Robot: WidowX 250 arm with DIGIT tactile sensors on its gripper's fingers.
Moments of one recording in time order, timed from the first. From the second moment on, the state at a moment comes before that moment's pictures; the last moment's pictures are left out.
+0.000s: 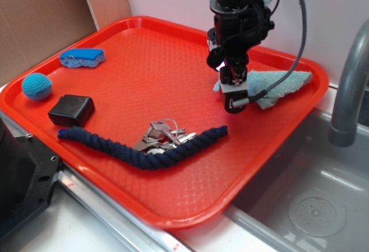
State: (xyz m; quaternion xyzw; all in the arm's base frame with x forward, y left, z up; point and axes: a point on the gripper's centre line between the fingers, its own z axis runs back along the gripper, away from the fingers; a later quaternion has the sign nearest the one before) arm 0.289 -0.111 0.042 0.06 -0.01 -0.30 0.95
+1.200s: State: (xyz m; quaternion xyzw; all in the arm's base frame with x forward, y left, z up) arm 0.309 -0.111 0.027 0.02 -0.03 -0.26 0.97
